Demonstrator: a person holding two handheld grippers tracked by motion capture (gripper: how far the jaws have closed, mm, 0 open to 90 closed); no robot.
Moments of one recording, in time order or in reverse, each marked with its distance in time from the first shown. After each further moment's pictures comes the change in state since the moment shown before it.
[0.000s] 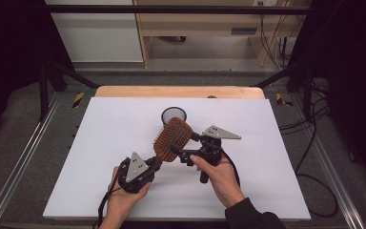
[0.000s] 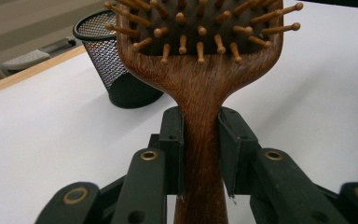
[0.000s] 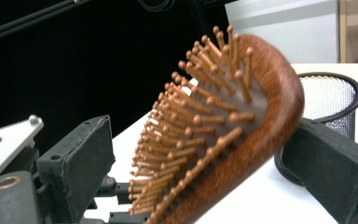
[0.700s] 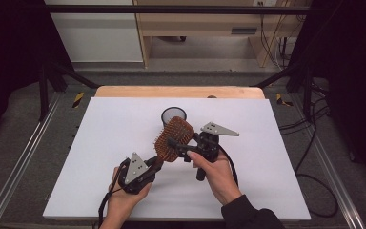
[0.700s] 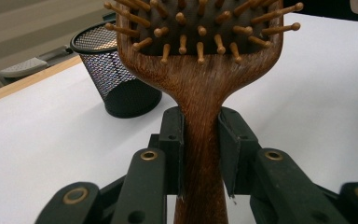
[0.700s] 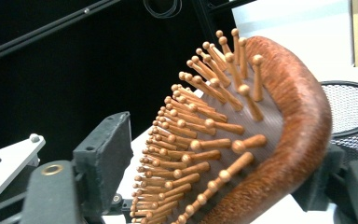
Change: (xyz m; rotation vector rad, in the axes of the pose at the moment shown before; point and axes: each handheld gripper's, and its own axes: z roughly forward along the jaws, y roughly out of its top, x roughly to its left) left arm -0.003 0.004 -0.004 -0.035 -0.012 -0.002; right arm 0.003 0.008 0.007 -0.018 0.035 0.032
